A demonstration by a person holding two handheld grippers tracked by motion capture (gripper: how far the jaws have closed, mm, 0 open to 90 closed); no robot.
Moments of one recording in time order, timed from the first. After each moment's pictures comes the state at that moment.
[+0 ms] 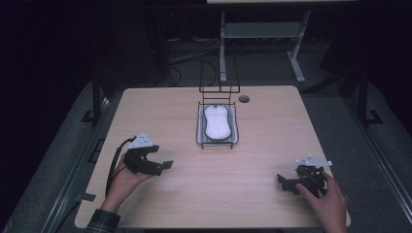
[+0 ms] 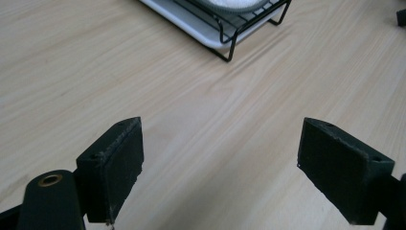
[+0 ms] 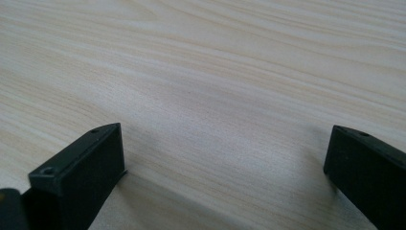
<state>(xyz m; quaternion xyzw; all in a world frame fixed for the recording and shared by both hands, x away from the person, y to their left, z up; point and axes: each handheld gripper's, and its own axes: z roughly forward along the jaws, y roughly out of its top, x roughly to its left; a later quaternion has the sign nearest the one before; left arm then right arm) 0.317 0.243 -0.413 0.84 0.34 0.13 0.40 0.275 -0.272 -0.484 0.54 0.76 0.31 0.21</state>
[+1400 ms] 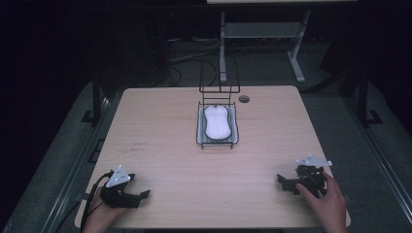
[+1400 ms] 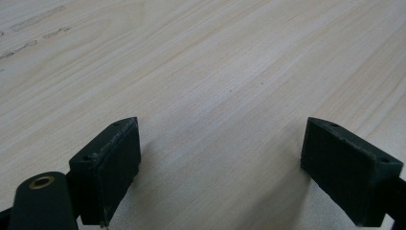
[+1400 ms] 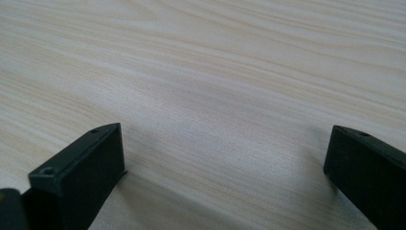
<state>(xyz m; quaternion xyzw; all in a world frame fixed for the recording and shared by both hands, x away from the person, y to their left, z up) 0.251 0.308 -0.474 0.84 0.37 0.16 0.36 0.275 -0.271 -0.484 0.54 0.76 0.31 0.20</state>
